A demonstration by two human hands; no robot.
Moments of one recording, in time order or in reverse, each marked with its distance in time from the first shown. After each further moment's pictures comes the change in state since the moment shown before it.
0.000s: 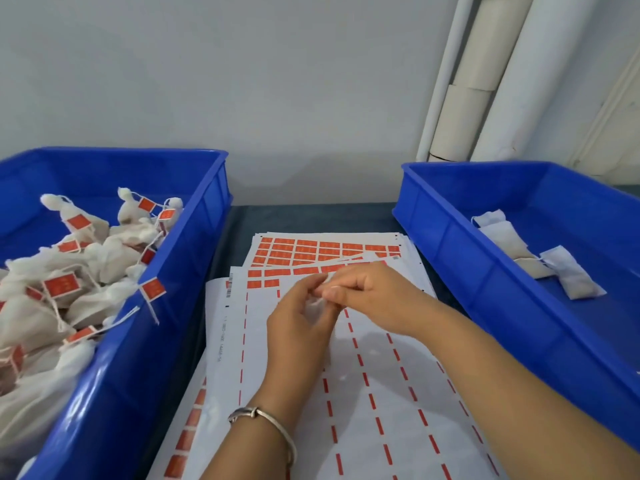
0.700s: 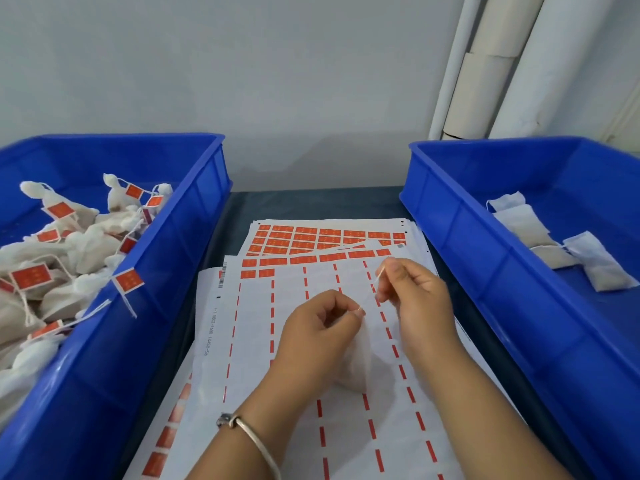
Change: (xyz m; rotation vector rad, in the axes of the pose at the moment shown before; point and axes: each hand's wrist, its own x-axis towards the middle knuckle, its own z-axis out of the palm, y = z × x) left_hand -0.010 0.010 0.014 -0.064 -0.243 -0.208; right_hand -0.024 0.046 0.022 0.567 0.681 0.148
